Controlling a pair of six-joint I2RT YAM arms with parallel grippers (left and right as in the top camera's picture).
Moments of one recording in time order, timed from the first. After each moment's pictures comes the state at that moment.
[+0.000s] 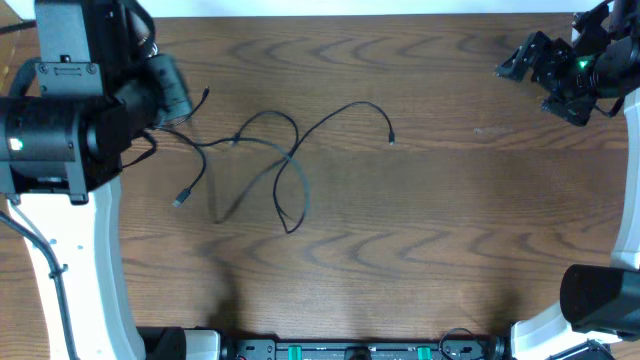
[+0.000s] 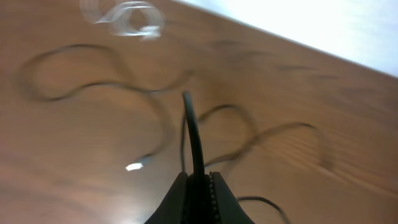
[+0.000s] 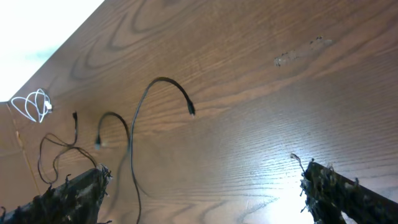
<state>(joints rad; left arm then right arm) -0.02 1.54 2.20 -1.53 -0.16 -0.32 -0.15 1.76 1.99 -1.36 -0.39 0.42</state>
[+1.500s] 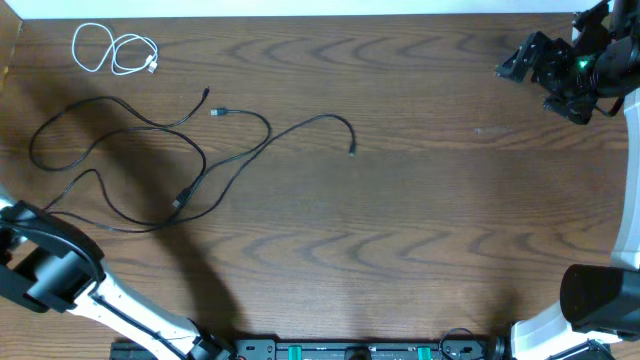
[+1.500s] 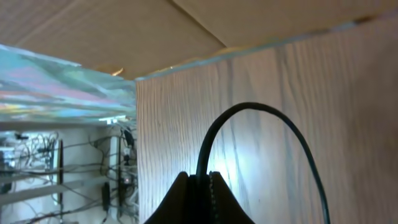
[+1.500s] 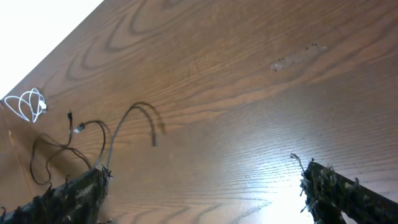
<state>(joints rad) 0.83 2.17 2.12 -1.30 -0.70 -0.45 -0.15 1.76 1.99 -1.36 -0.38 0.39</state>
